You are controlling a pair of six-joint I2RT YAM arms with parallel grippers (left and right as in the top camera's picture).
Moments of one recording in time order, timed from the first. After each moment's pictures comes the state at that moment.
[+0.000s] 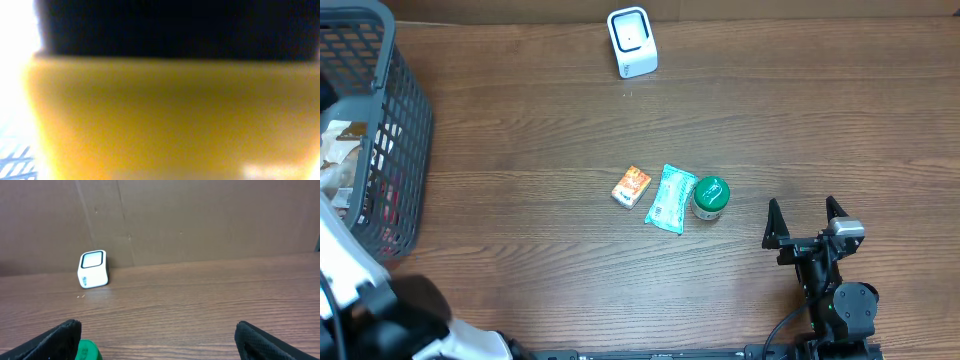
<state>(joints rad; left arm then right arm) 0.58 1.74 2.04 -1.04 0.11 0.00 0.08 0.01 0.02 -0.03 0.01 0.12</state>
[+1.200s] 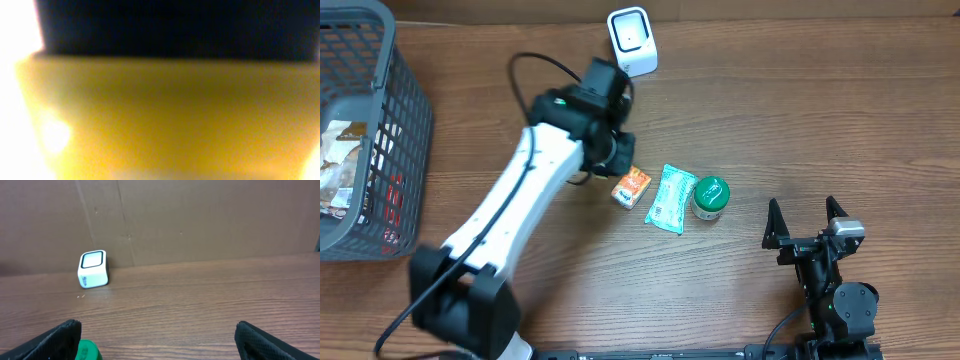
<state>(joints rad) -0.44 1.78 1.55 -1.10 0.08 -0.28 0.08 0.01 0.02 -0.03 0.01 0.12</state>
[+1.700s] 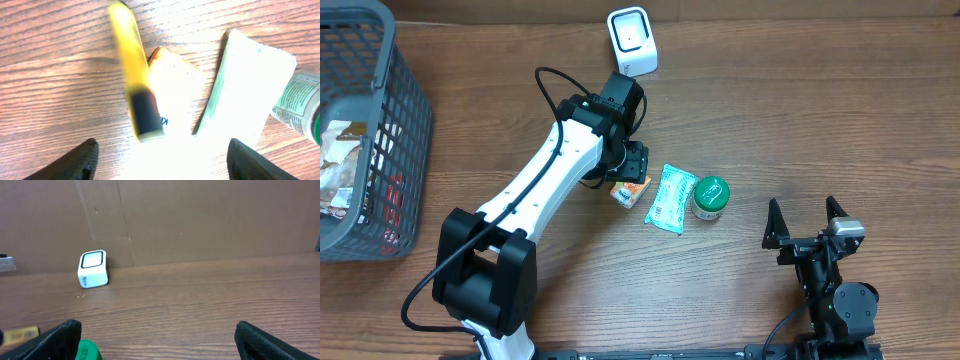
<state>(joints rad) -0.46 1.88 1.53 -1.05 0.08 -0.35 0.08 0.01 0.02 -0.03 0.01 0.12</state>
